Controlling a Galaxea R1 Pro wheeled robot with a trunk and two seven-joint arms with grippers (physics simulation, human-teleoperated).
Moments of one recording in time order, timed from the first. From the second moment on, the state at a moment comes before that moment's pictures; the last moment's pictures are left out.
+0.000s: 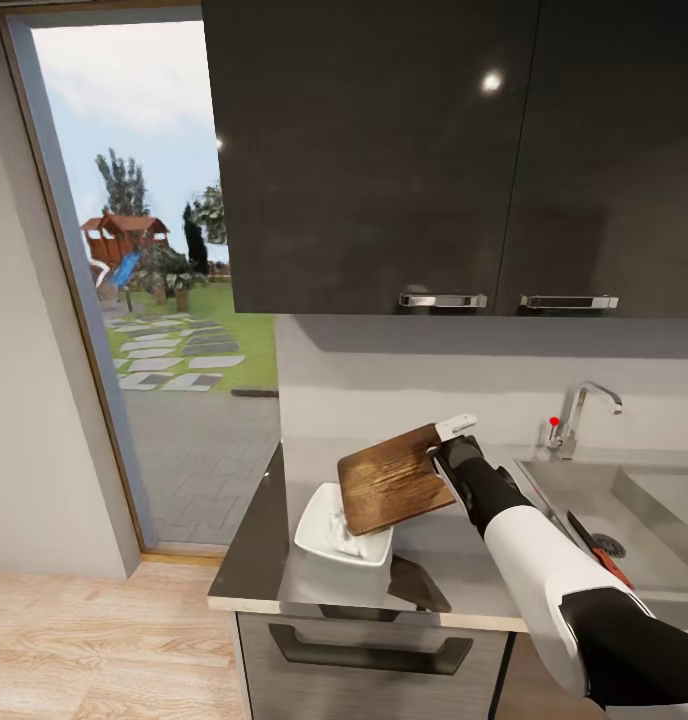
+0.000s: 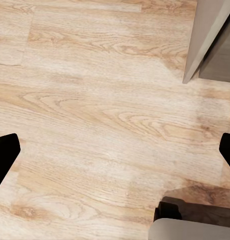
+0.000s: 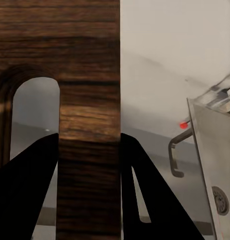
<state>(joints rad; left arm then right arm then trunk) -0.36 0.11 -0.37 0.08 0.42 -0.22 0.09 -0.99 0.06 0.12 -0.57 0.29 0.66 -0.15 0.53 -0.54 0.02</state>
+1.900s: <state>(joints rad) -0.36 0.11 -0.37 0.08 0.42 -0.23 0.09 -0.99 -0.16 -0.03 -0.52 0.05 0.51 0.13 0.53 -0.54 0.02</state>
